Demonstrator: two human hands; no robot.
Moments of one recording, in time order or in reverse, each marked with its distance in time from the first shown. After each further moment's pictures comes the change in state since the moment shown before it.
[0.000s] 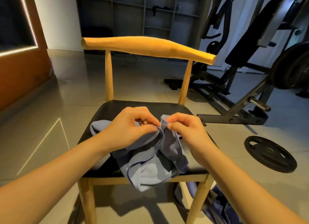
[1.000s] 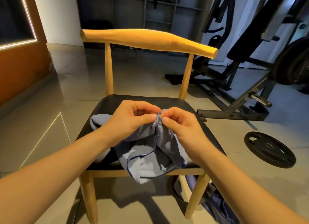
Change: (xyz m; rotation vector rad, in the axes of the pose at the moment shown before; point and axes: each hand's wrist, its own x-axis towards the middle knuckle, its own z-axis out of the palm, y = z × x) left_hand 0.001 -0.001 0.011 -0.280 0.075 -0.215; right_hand -0.010 0.000 0.010 0.013 -0.073 -0.015
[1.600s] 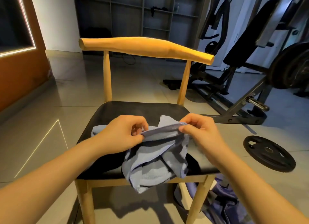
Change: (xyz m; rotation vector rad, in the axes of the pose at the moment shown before) left_hand 0.000 -0.022 -0.024 0.545 -0.164 0.032; right_hand 0.001 0.005 -0.045 -0.146 0.088 -0.053
